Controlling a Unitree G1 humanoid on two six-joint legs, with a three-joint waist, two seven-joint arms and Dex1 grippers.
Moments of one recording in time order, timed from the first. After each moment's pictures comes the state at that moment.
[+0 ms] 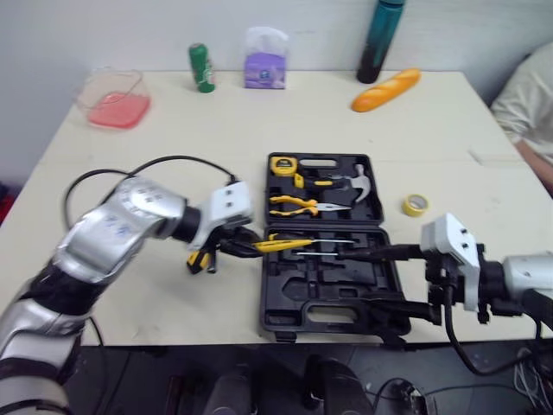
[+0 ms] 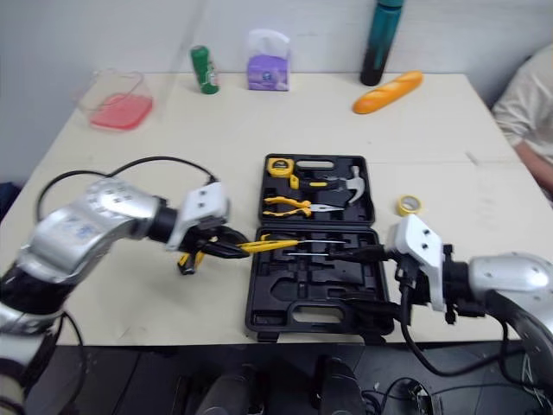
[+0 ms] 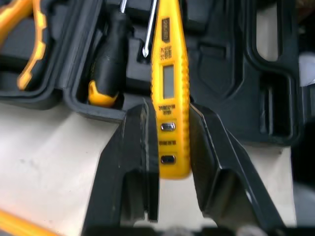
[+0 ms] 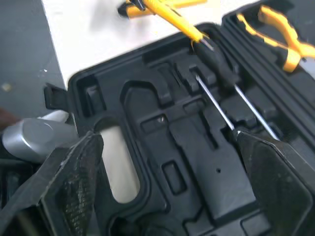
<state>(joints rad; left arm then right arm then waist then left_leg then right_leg) -0.84 0.79 -0.44 -0.25 -0.35 0.84 -1.02 -0.01 -0.99 -0.33 -0.68 0.74 0.87 0.98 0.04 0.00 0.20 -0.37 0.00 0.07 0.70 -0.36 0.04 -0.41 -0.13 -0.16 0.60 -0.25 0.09</state>
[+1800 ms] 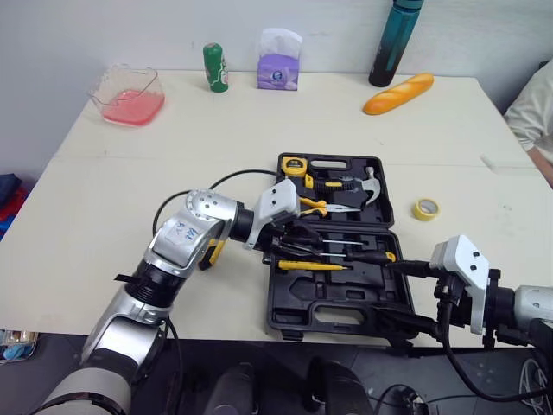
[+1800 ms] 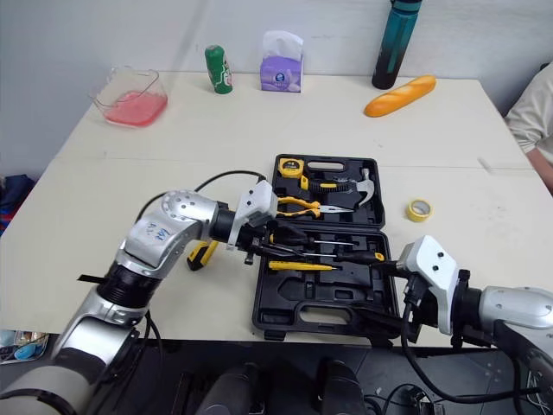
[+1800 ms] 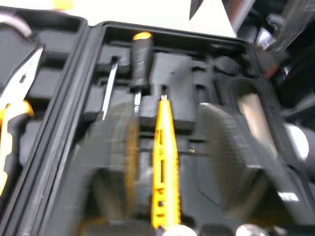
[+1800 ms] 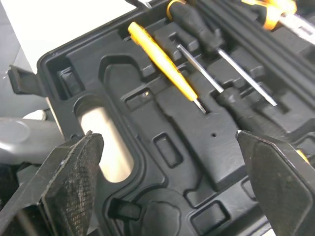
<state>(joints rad) -0.75 0.39 -0.33 0.05 -0.26 0.62 -1.08 0.17 -0.97 -0.40 -0.74 0.76 0.83 0.83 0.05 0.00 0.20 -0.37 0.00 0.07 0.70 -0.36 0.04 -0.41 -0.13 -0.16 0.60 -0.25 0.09</state>
